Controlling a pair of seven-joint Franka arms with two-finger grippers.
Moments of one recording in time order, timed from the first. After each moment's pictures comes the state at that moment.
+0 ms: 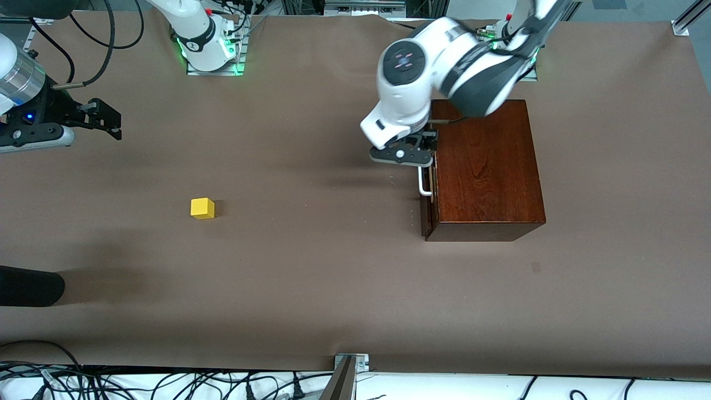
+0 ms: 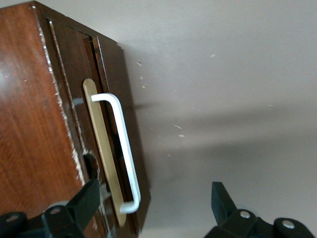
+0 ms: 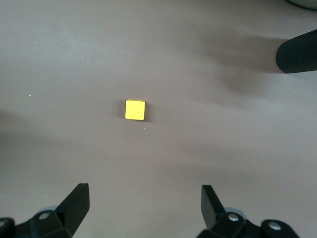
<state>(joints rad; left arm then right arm) -0.28 0.44 -0.53 -1.57 0.27 1.76 -0.73 0.14 -0.02 -0.06 -1.68 -0.06 1.66 -0.10</state>
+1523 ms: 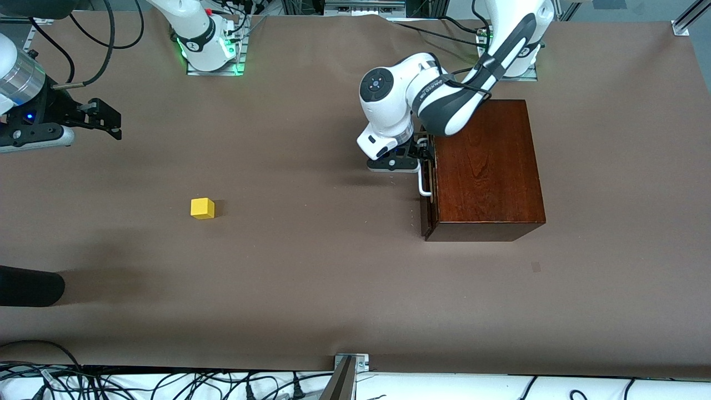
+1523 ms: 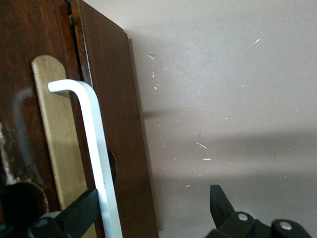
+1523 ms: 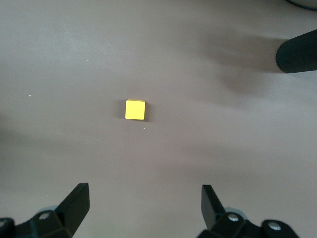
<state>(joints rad) -0.31 0.49 -0.53 -1.78 0.49 1.95 -0.93 0.14 -0.02 -0.06 -1.68 -0.06 1.65 -0.10</state>
